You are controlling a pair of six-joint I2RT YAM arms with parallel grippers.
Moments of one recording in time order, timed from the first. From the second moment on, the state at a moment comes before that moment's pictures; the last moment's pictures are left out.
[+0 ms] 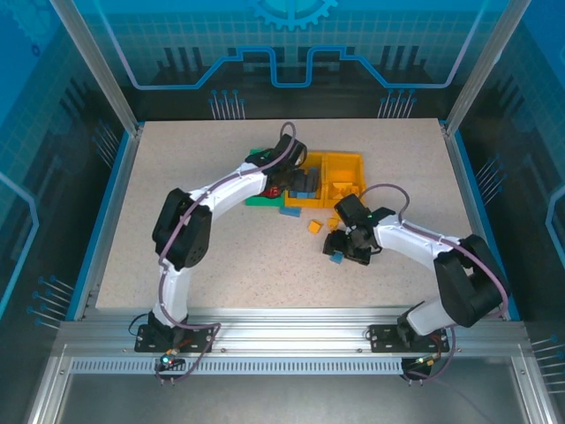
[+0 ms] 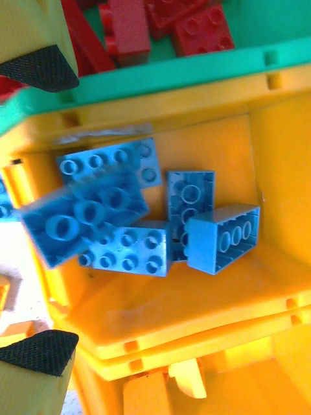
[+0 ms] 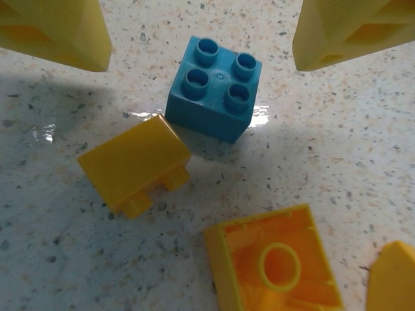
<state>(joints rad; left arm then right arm) -0.57 2.04 1.67 -0.57 -0.03 -0.44 0.52 1.49 0.82 -0.69 -0.11 0.79</state>
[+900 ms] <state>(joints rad) -0.57 1.59 1.09 -0.43 -0.08 -0.55 0.63 1.61 1.14 -0.79 -0.02 0.73</state>
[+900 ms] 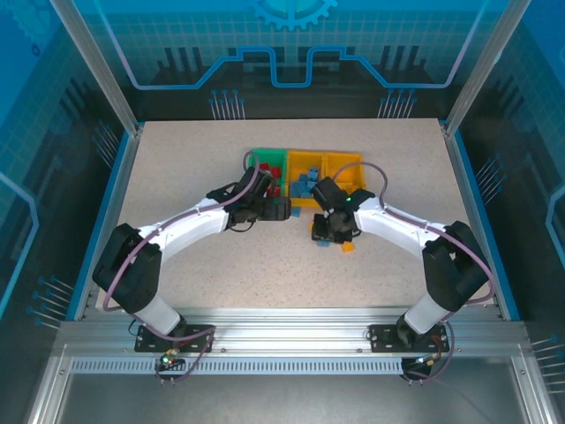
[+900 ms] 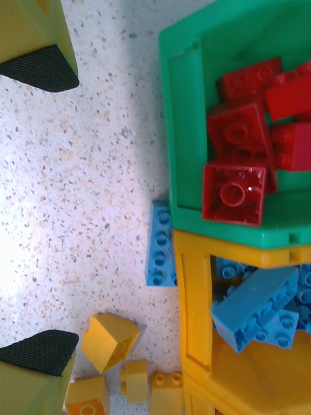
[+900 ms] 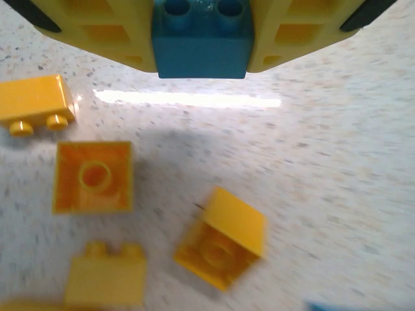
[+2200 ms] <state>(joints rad) -0.64 2.00 1.31 -0.39 -0.06 -0.56 0.40 2.09 1.88 -0.88 0.01 0.49</state>
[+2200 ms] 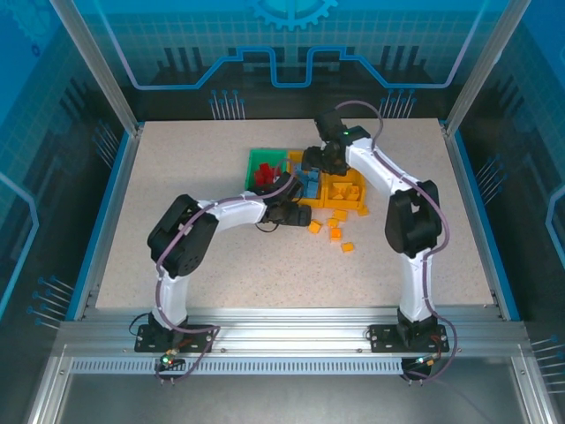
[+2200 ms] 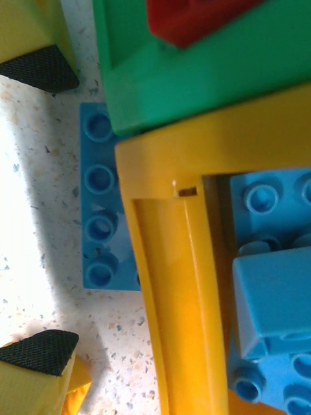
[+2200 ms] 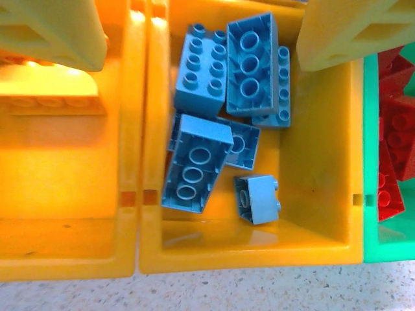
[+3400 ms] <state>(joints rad) -0.68 2.08 1.38 -0.38 -0.27 -0.54 0.31 1.98 1.70 -0.84 0.02 0.45</state>
